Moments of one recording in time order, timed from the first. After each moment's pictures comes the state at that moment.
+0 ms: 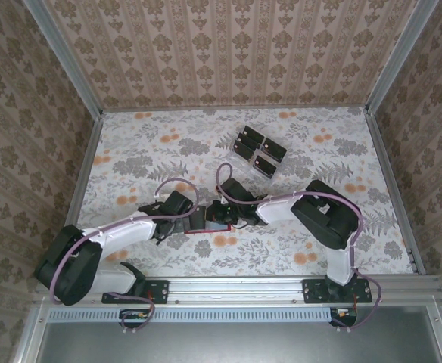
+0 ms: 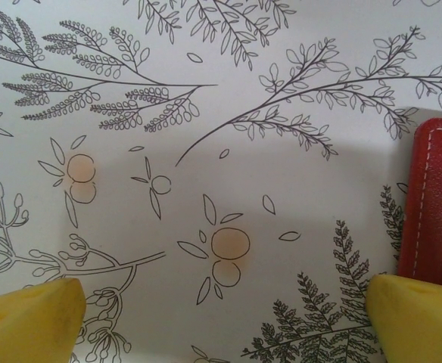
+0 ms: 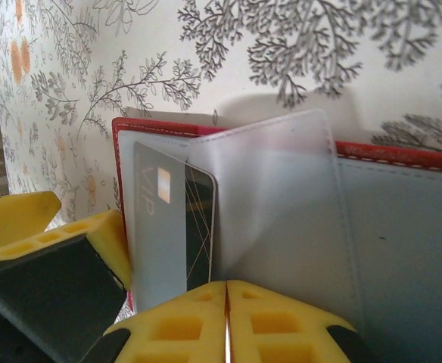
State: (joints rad) left arm -0.68 1.29 0.53 -0.49 -0.36 -0.71; right arm 0.83 1.93 0.94 0.21 -0.32 0.98
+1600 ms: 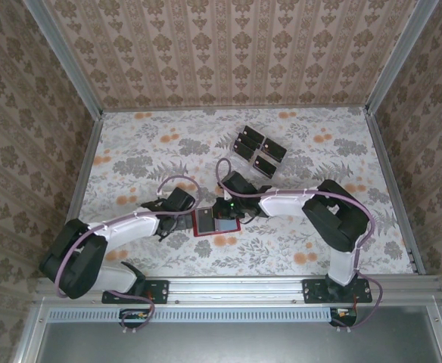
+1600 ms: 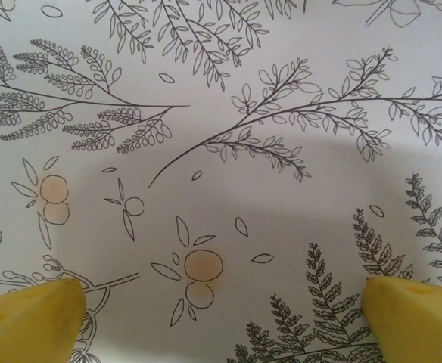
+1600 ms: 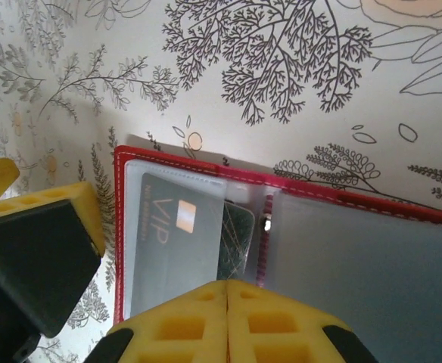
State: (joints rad) left arm -0.68 1.35 0.56 -0.47 -0.35 -0.71; right arm 0.79 1.86 1.02 -0.07 -0.28 0.76
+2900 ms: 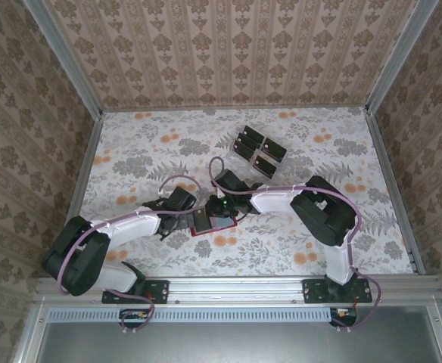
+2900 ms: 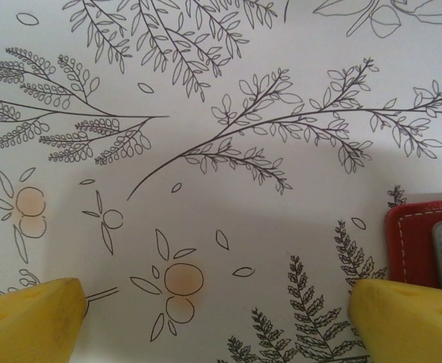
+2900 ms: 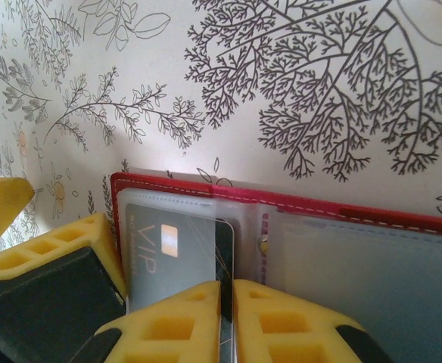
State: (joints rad) left arm -0.68 1.37 0.57 -0.44 -0.34 -0.71; right arm 0.81 1.96 1.12 -0.06 -0.31 0.78
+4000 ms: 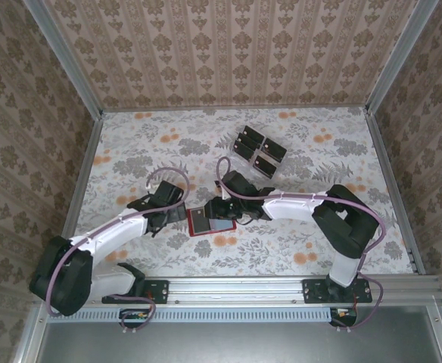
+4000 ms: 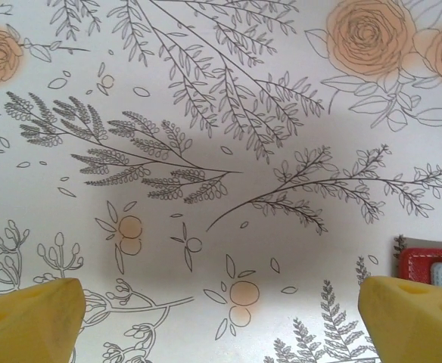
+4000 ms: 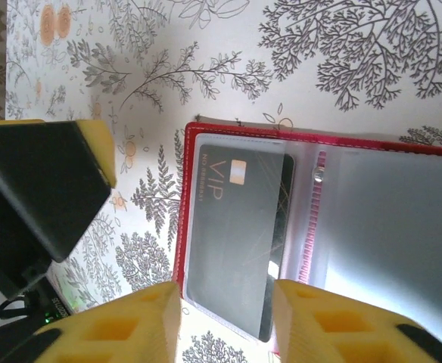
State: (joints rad) left arm -0.57 1.21 0.58 -0.52 -0.33 -0.67; right arm 0.82 1.78 0.99 -0.04 -0.31 0.80
